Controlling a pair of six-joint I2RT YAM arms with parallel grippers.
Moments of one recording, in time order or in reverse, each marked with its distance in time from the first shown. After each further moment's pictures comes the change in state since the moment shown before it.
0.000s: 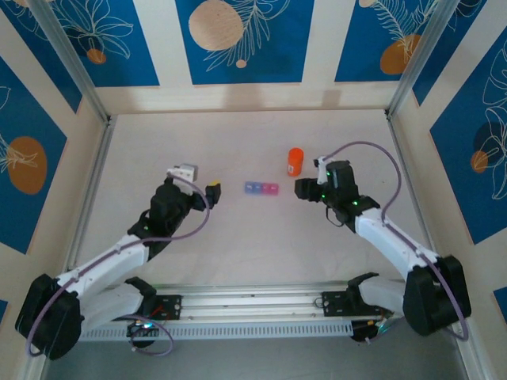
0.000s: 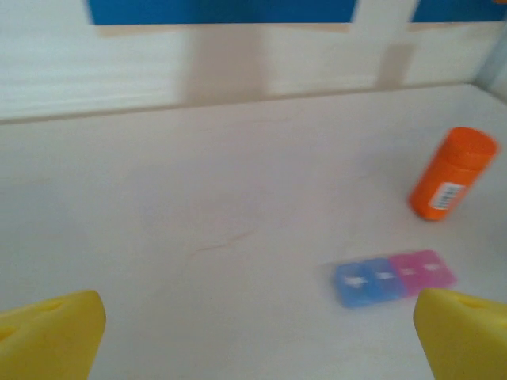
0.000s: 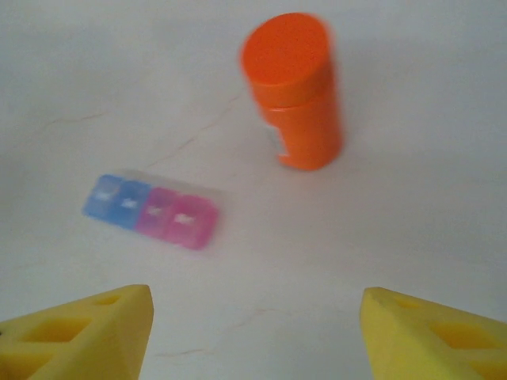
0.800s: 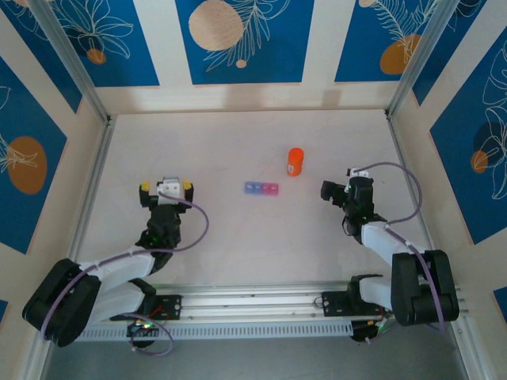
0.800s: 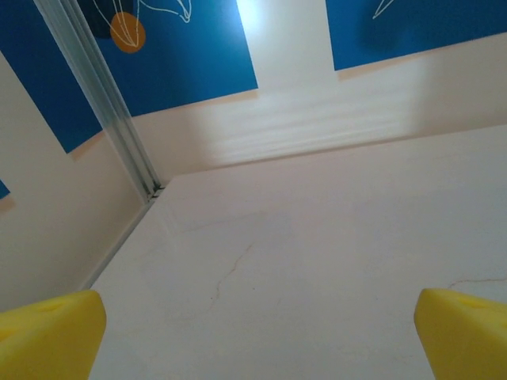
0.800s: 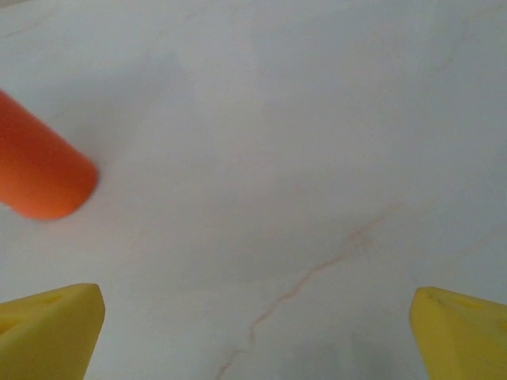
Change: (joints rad) left arm 0.024 0.124 -0.237 0.540 -0.506 0.326; right arm -0.265 0.094 -0.246 0.388 0.147 0.012
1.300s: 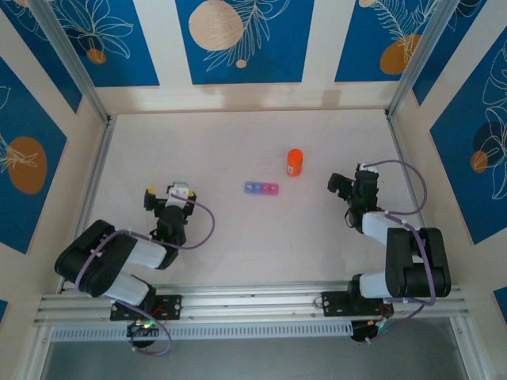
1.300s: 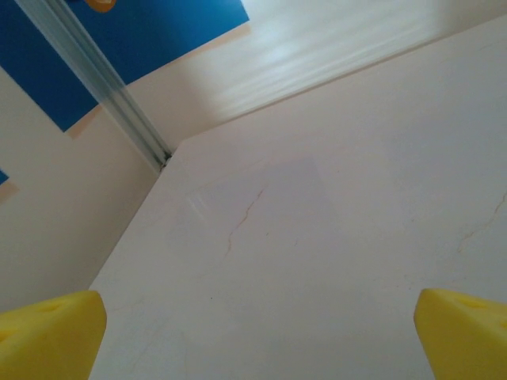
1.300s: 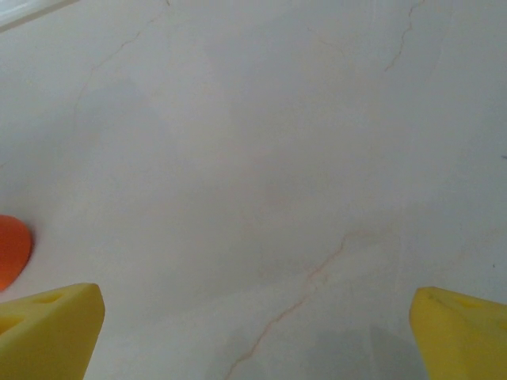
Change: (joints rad) left arm 0.029 0.368 -0.023 0.293 -0.007 0.128; right arm -0.074 0.161 0.065 0.103 0.001 0.068
